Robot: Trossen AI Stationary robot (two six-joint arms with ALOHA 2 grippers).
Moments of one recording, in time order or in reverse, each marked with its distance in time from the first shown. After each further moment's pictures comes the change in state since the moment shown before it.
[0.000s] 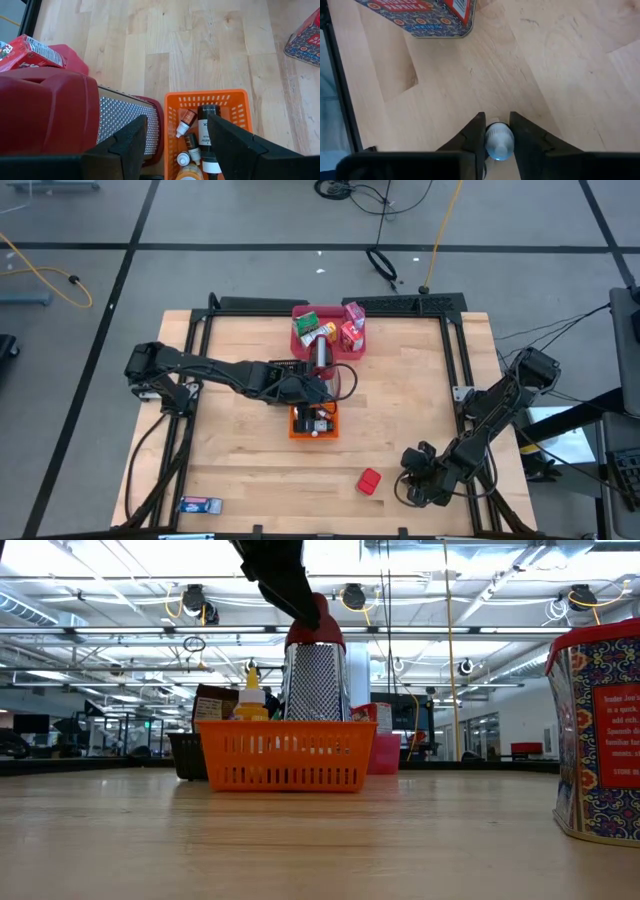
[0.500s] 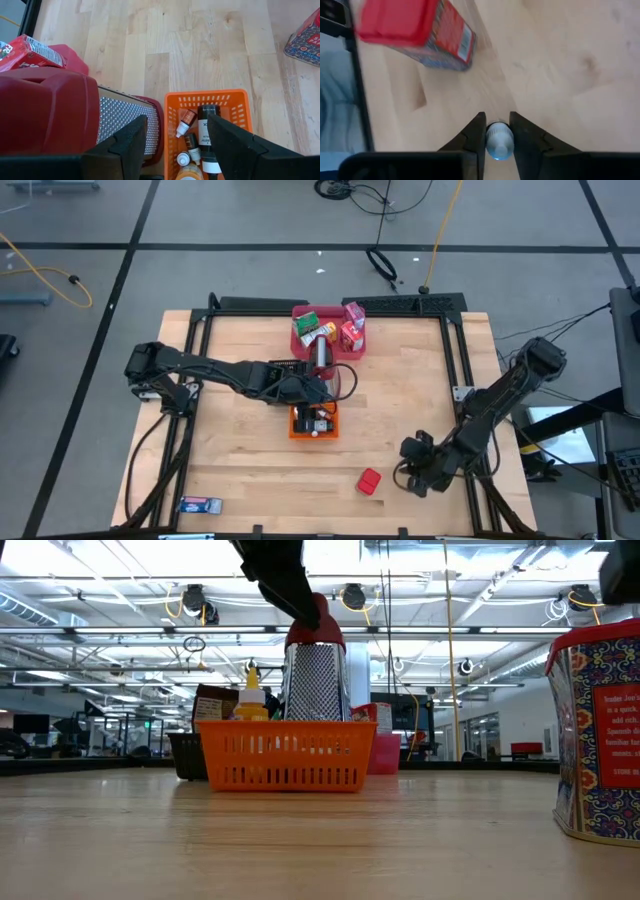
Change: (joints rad) left arm 0.000 0.000 0.000 0.000 0.000 0.000; right arm -0.086 -0.148 0.000 -0.083 -0.001 -0.146
